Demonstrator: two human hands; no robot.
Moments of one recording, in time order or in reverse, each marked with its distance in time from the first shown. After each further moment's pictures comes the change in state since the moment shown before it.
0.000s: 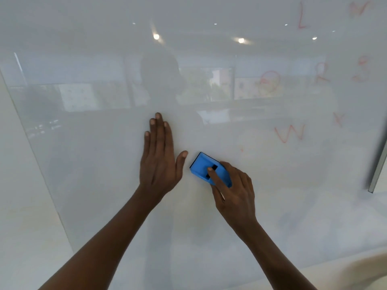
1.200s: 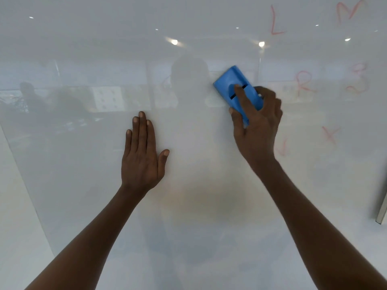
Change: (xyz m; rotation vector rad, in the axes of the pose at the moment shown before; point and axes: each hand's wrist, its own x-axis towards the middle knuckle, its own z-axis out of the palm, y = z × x) left_hand 0.026 0.039 0.022 0.193 0.007 -0.012; right_hand 0.165 0.131 -0.043 0.161 0.216 0.136
